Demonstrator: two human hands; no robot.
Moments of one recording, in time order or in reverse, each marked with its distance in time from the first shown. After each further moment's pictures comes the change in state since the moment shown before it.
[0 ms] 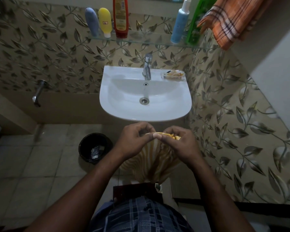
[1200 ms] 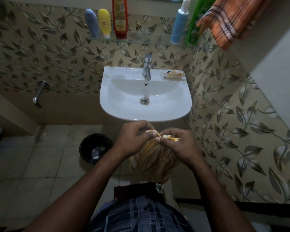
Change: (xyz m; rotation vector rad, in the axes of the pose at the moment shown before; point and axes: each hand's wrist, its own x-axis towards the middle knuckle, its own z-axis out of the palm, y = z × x) left_hand 0.003 0.007 -0.006 0.120 0.020 0.008; right_hand -0.001 0.005 0.000 0.042 -0.065 0.041
